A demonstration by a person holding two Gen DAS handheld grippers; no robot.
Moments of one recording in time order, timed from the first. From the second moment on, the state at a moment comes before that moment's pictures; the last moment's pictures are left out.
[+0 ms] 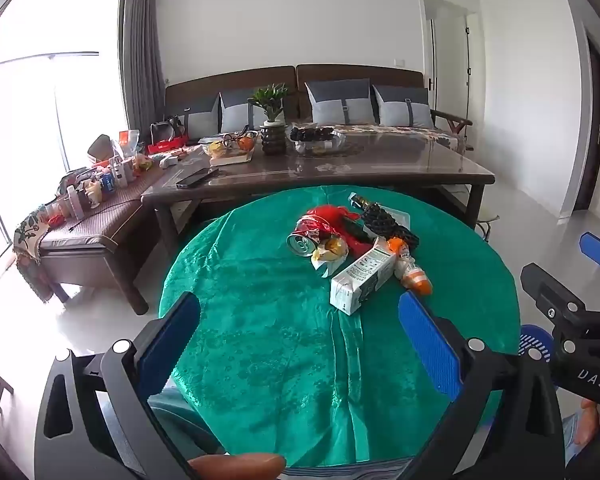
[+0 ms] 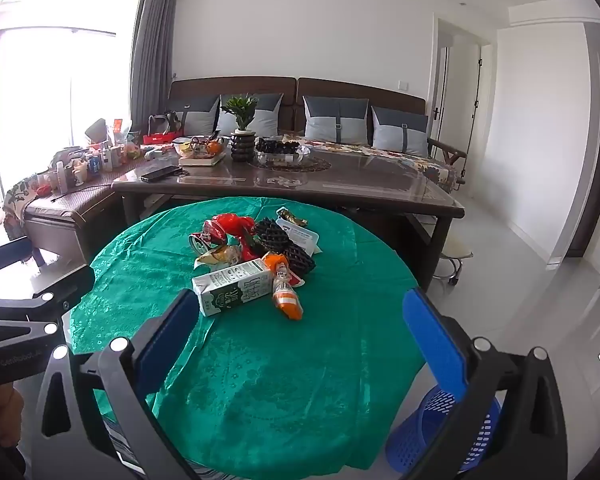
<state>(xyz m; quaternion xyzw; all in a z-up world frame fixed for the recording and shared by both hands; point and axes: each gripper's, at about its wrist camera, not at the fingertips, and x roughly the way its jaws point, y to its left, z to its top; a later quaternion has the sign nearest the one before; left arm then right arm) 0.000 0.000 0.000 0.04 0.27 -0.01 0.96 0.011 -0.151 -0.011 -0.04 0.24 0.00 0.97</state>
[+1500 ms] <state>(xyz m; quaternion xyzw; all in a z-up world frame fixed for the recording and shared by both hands) 0.001 -0.001 -0.001 0.04 0.28 -0.01 0.96 0.010 -0.153 -0.011 -0.04 0.24 0.00 0.97</state>
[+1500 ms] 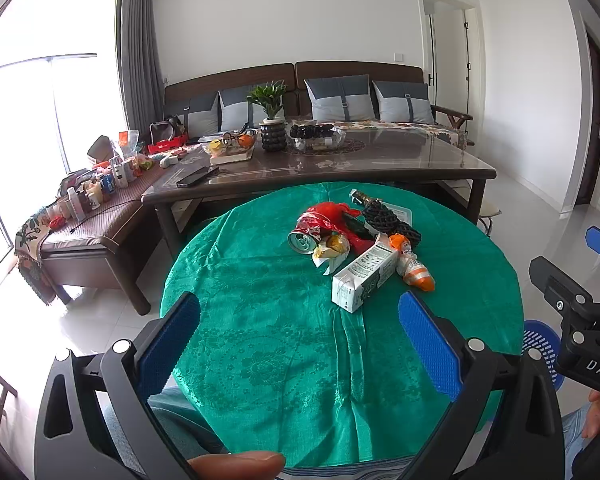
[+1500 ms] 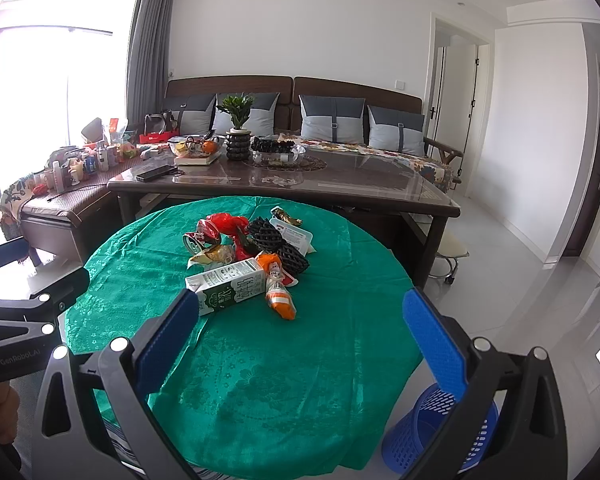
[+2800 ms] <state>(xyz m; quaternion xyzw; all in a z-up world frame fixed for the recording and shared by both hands) 0.000 -0.001 0.000 0.04 0.28 -0.01 0.96 0.009 -0.167 -0.019 -0.04 0.24 -0.01 0.97</state>
